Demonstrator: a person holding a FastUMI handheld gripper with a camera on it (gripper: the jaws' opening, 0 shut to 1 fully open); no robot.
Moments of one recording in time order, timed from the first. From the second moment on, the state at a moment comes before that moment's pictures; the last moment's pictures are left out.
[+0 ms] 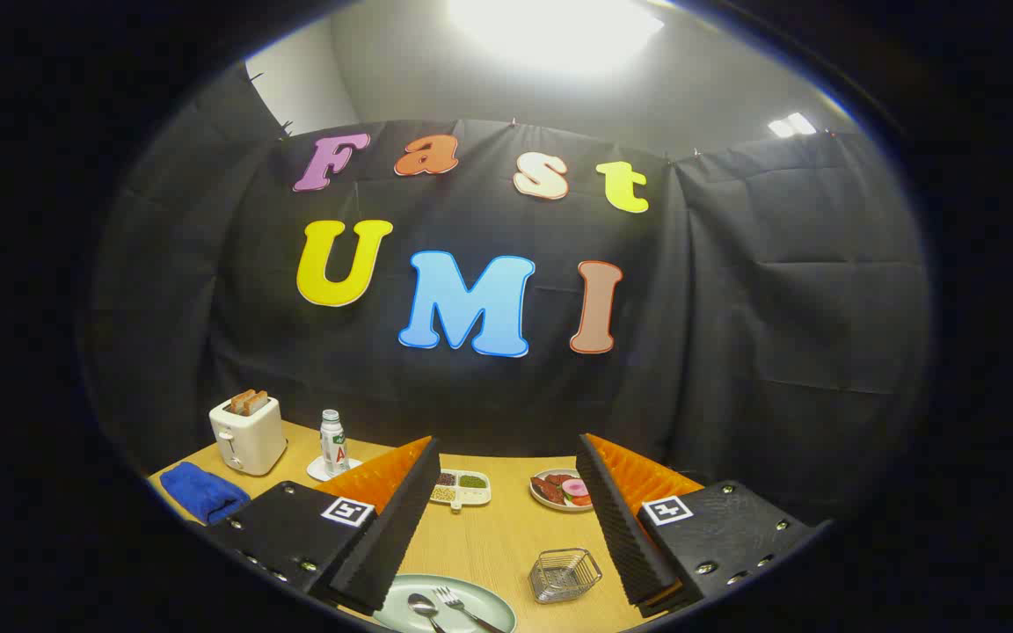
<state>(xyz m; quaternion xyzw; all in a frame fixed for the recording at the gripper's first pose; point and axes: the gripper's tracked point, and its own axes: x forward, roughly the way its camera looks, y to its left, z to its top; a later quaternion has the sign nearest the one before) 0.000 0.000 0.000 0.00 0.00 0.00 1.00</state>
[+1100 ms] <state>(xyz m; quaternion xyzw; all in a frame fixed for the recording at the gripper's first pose) -0.009 -0.014 -0.025 0.01 0.05 0.05 1.00</state>
